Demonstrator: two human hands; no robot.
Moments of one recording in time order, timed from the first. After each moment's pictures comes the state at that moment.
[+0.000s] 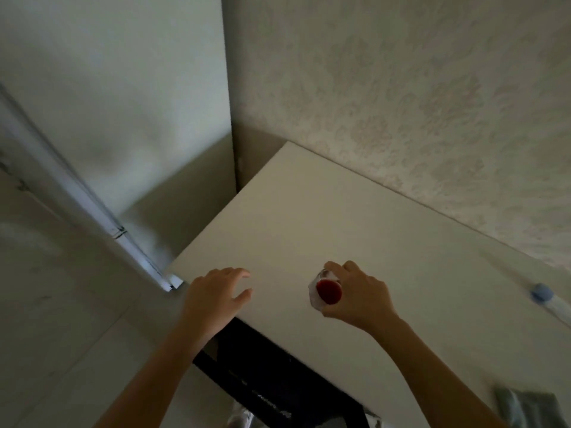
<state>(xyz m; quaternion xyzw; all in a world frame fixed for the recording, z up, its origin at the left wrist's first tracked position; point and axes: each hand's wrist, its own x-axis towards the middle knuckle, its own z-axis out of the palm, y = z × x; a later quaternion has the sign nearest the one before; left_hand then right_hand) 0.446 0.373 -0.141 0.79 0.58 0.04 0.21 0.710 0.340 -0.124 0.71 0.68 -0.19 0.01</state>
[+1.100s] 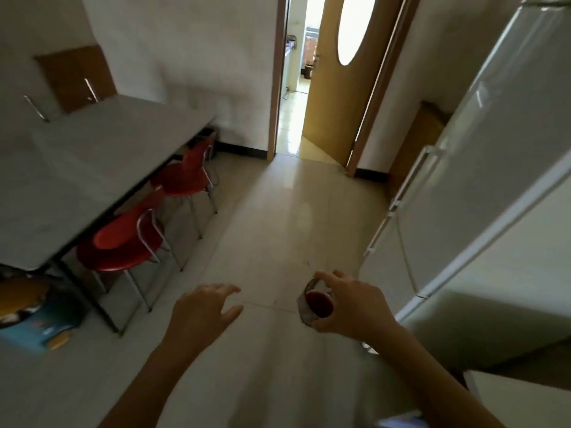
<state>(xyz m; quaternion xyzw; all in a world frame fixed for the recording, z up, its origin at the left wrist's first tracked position) 0.058 -0.019 -0.087 0.30 0.94 0.15 0.07 0.177 0.215 -0.042 0.12 0.98 -0.13 0.05</state>
